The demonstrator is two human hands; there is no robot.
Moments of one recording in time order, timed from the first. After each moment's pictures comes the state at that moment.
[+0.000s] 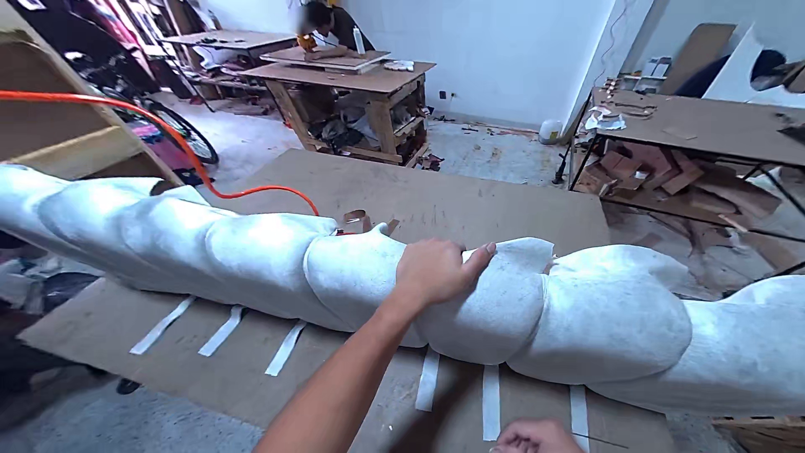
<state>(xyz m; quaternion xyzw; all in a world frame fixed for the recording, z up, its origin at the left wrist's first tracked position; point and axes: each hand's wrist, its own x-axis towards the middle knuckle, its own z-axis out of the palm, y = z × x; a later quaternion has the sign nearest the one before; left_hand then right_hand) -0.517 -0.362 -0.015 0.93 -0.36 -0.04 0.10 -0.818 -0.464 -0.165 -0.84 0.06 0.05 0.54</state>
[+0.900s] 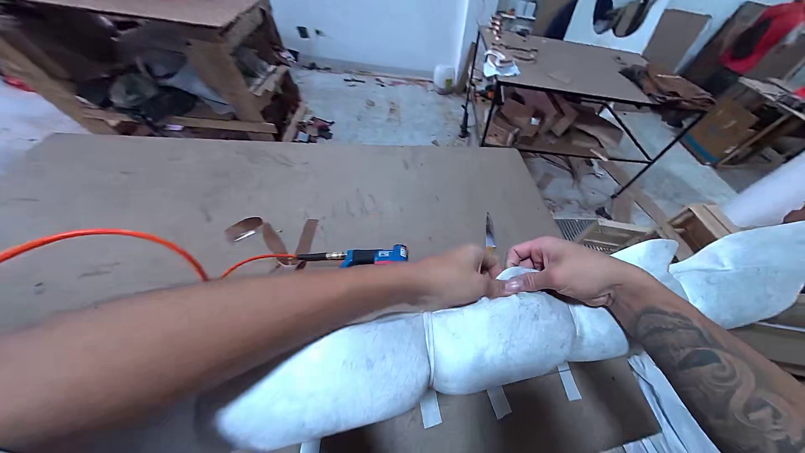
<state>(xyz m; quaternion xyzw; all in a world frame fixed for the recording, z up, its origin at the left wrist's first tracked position) -0.452 -0.396 -0.023 0.60 -0.56 -0.50 0.27 -0.634 -0.543 -0.009 -0.74 0.19 0.10 0.64</state>
